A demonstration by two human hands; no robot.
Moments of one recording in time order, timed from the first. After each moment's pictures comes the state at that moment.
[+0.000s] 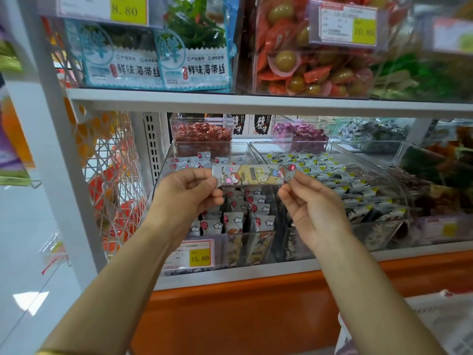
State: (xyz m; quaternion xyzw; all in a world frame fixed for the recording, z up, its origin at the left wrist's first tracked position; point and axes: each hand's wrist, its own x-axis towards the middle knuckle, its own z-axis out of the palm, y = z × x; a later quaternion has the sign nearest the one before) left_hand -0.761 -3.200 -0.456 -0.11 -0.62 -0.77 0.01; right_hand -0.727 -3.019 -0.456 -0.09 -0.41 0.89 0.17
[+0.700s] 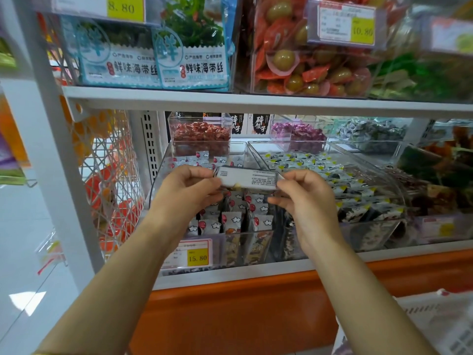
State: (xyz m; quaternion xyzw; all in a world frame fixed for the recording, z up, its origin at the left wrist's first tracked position) left_hand -0.763 -3.199 -0.458 -0.10 -0.64 -0.76 0.02; right_hand -0.731 -3.023 -0.465 -0.03 -0.64 0.72 0.26
